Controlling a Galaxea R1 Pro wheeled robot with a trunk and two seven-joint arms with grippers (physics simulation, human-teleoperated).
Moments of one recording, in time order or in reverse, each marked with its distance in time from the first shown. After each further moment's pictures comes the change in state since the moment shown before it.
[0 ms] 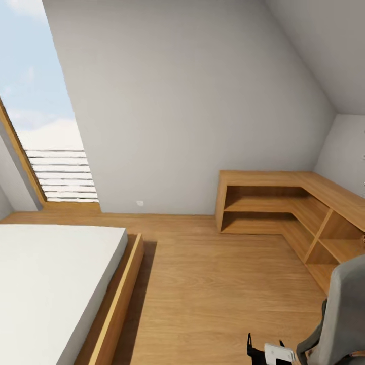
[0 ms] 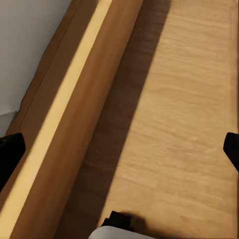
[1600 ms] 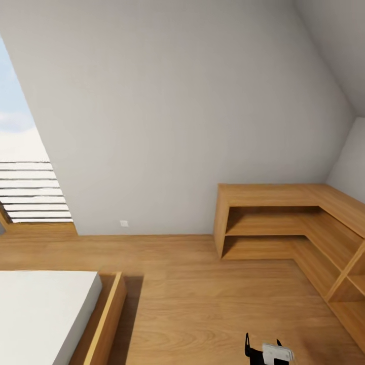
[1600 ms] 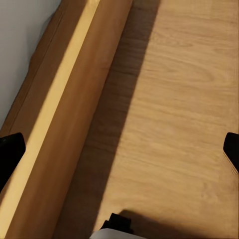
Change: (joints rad) left arm 0.000 0.001 0.001 0.001 0.001 0.000 -0.001; right arm 0.000 0.005 0.000 -0.001 -0.005 0.003 0.025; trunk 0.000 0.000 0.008
